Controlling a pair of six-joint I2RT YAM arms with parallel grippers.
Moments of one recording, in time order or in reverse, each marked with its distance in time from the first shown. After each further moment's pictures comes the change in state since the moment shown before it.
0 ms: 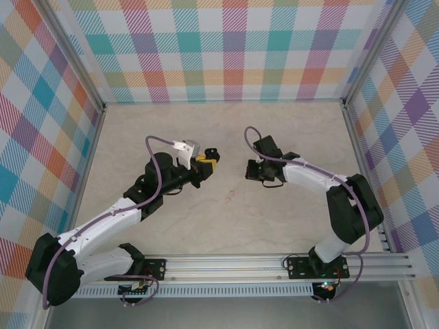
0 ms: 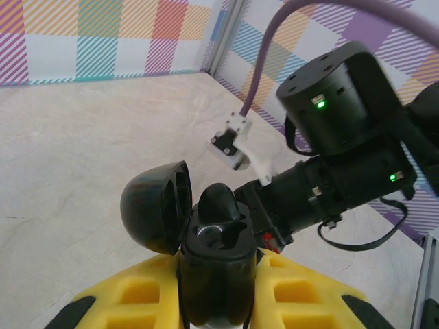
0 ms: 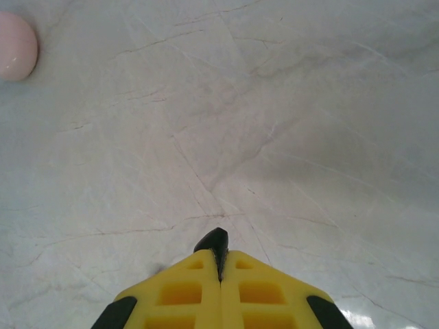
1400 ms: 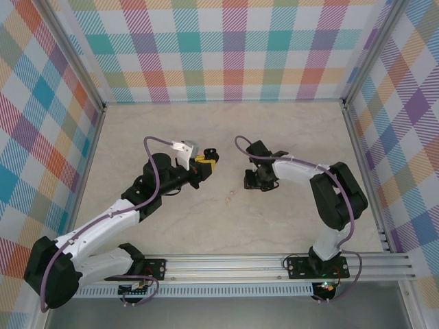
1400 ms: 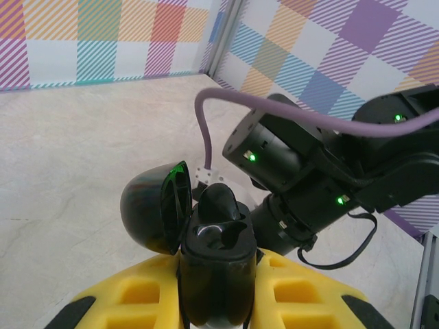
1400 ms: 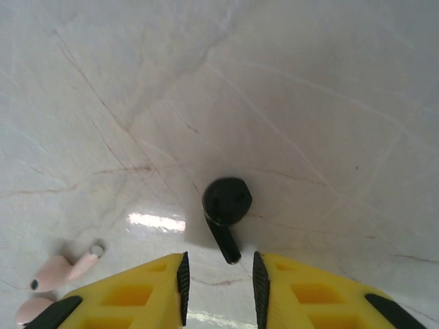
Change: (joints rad) left arm 0.000 -0.026 0.000 -0.022 0.001 0.014; right arm 0.022 0.154 0.082 -0.182 0.018 -0.071
